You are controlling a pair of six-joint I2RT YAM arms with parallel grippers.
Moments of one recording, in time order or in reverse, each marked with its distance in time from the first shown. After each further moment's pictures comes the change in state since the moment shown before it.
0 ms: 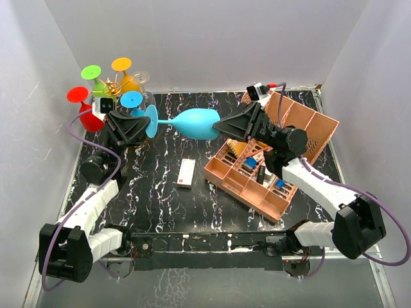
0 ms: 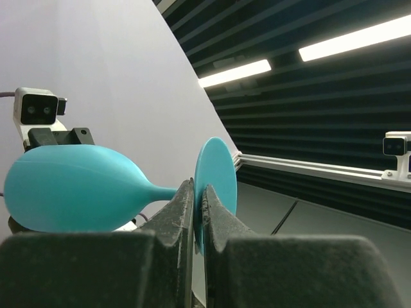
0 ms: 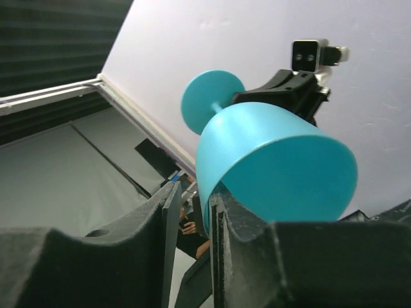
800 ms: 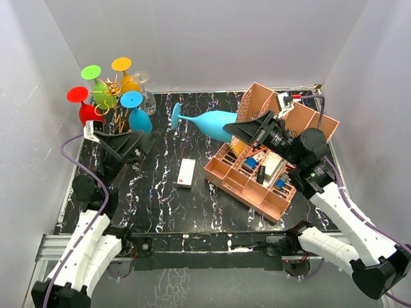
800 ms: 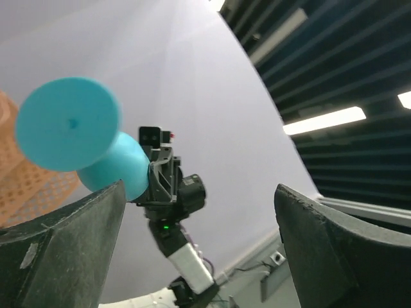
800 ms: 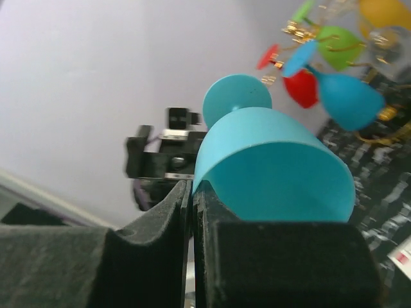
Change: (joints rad) left arm -0.018 -0.382 -0.153 -0.527 -0.088 0.303; right arm 0.009 -0.363 0.023 -0.787 0.276 -0.416
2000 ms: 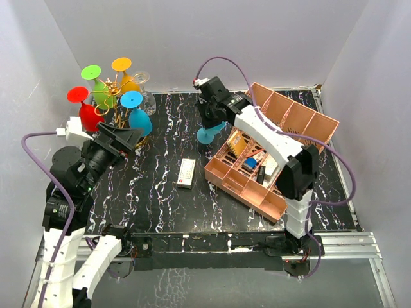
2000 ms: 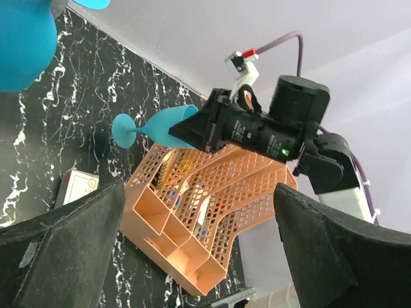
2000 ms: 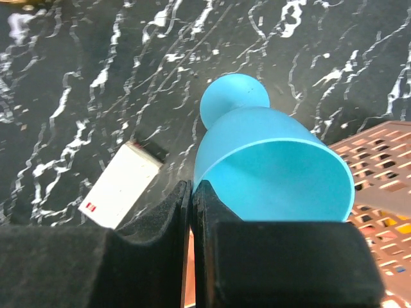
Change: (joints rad) left arm 0.000 -0.068 0.598 -1.541 -0.339 0.848; right arm 0.135 1.037 1.066 -1.216 0.482 -0.988
